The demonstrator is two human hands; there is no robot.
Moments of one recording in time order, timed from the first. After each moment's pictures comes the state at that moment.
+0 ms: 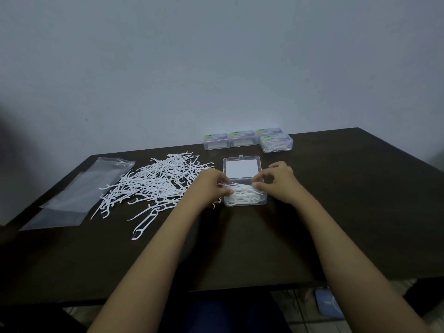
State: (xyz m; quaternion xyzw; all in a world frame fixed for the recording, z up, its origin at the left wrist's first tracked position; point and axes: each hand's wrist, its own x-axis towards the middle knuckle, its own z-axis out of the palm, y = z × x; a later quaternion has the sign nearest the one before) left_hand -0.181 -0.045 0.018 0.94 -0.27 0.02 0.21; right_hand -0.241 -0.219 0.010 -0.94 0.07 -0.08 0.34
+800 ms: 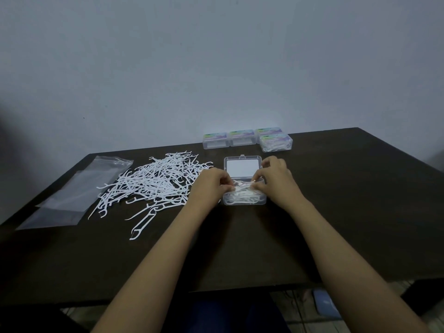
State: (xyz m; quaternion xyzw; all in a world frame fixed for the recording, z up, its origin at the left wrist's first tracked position) left_hand -0.183 -0.053 0.009 0.92 -0.26 0.06 0.28; right_hand -0.235 -0.210 0.006 -0.97 0.05 -0.15 0.20
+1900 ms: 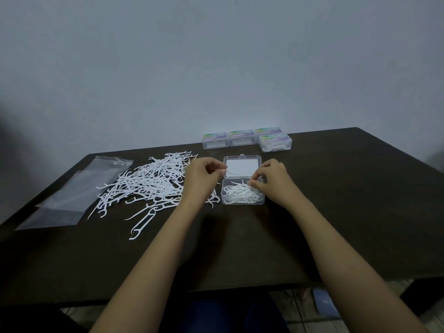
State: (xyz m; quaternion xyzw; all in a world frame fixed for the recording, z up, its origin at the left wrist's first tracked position) left_hand -0.191 -0.047 0.023 0.85 -0.19 0.13 0.48; right_hand -0.234 -0.211 0.005 -0.95 0.06 -0.13 0.28
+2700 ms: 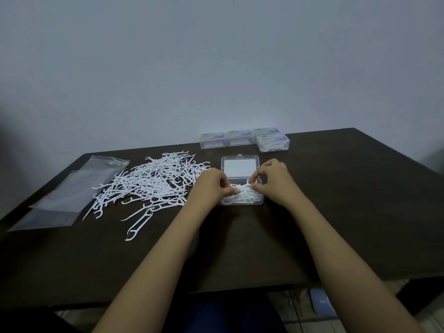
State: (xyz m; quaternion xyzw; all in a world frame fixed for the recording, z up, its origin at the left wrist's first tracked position) left_hand -0.189 -0.059 0.013 0.93 -0.23 0.02 0.29; right_hand -0.240 -0.215 0.007 -0.95 0.06 -0.14 0.29
